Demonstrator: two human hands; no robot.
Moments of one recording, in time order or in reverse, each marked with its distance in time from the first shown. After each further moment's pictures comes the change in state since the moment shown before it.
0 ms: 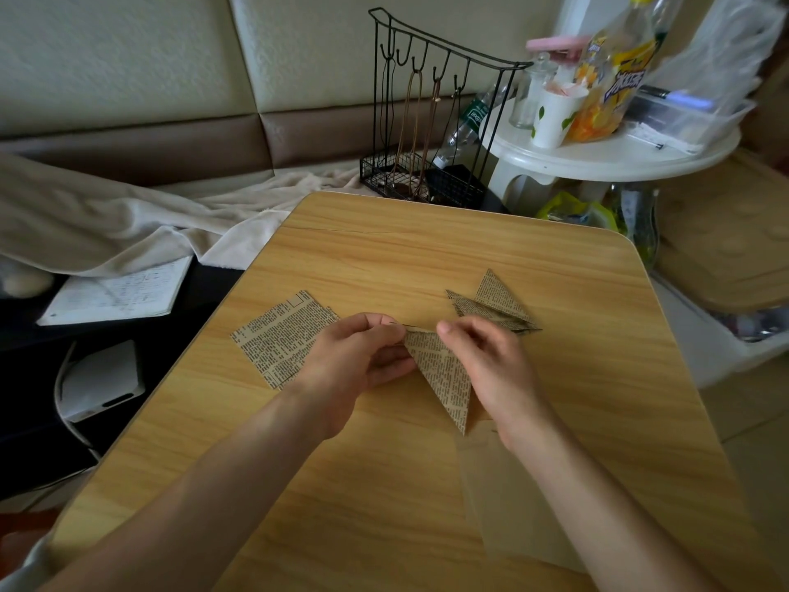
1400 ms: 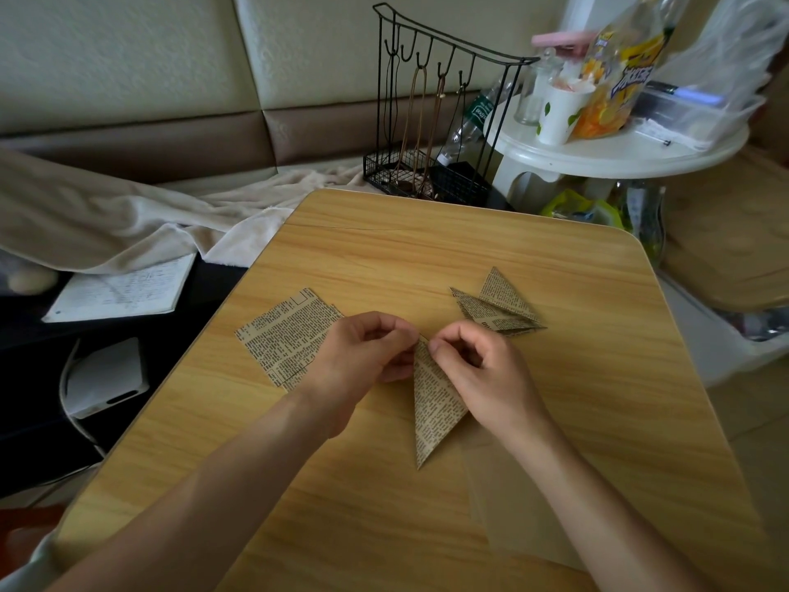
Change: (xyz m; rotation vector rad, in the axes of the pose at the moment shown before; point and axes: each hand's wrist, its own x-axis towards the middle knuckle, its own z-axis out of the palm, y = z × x) left_hand -0.004 -0.001 0.001 0.267 0.011 0.089; right_hand -0.001 0.007 0.006 -0.174 -0.079 -0.172
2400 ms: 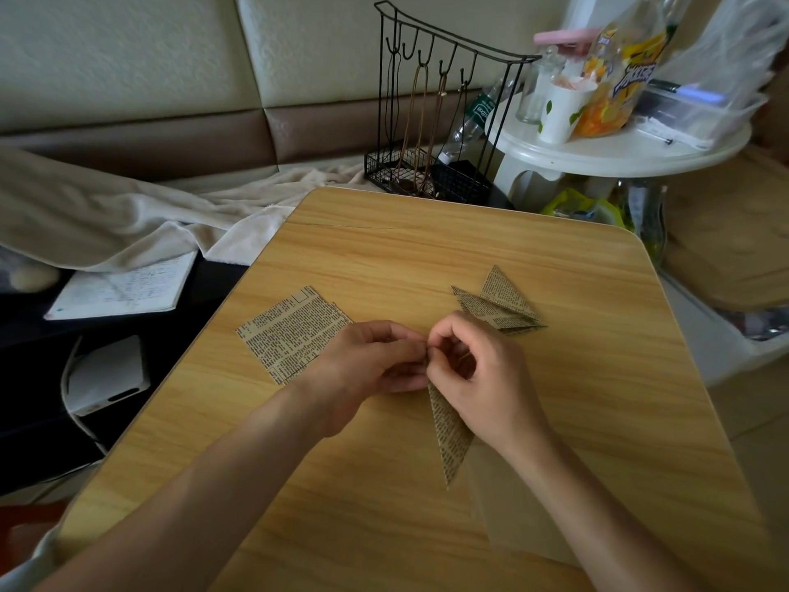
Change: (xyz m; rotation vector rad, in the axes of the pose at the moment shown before) left_hand -0.003 0.003 -0.001 -0.073 -0.164 -0.122; right_hand -0.004 -0.008 0.000 -0.284 0.078 -0.371
